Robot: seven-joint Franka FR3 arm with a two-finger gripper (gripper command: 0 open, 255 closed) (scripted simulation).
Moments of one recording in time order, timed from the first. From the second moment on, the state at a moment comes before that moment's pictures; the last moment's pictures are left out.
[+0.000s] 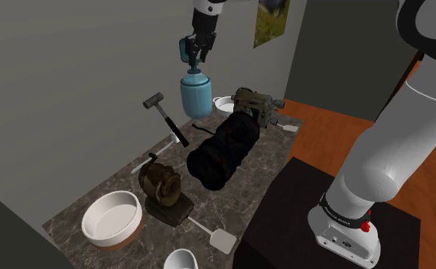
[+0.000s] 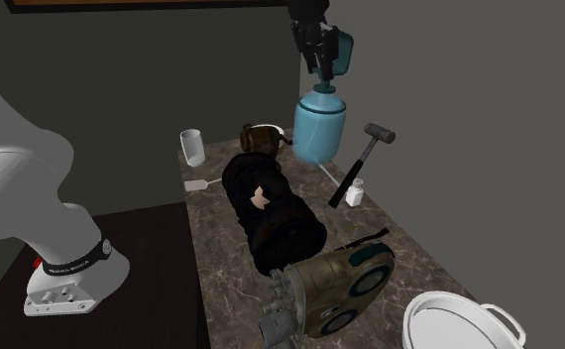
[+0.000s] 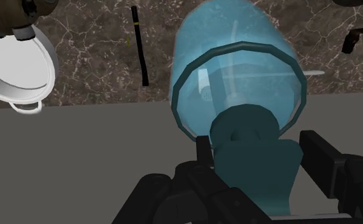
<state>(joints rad) 0.02 -0.10 0.06 -1.78 0.03 1.97 -0.09</state>
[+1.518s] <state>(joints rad) 0.02 0.01 0.06 -1.32 0.02 1.62 -0.08</state>
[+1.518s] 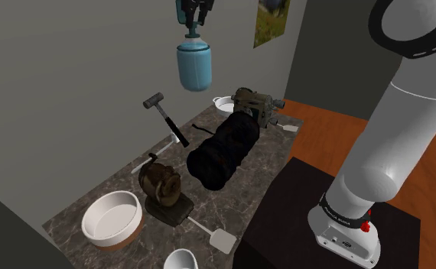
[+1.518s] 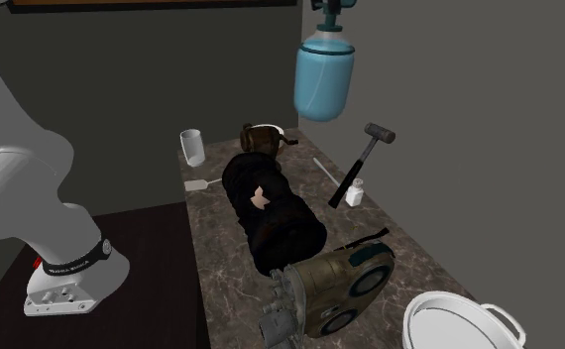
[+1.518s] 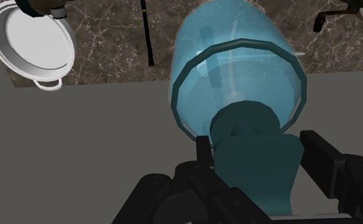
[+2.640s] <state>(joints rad) 0.13 -0.15 0.19 -1.53 -0.02 1.67 0.15</state>
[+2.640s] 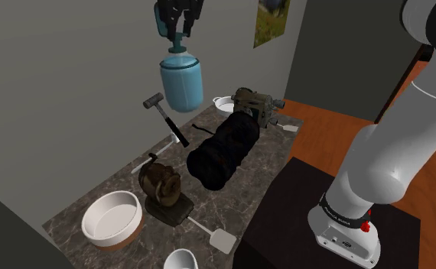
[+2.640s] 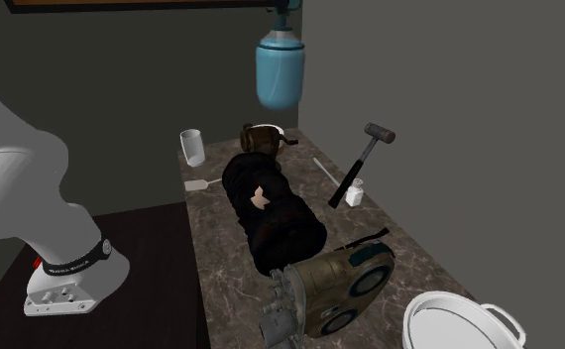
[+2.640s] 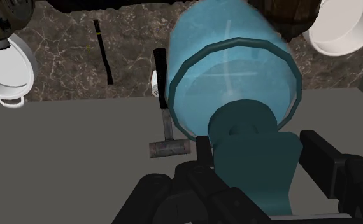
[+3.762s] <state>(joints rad) 0.28 -0.20 0.44 -1.74 -0.07 1.81 0.56</state>
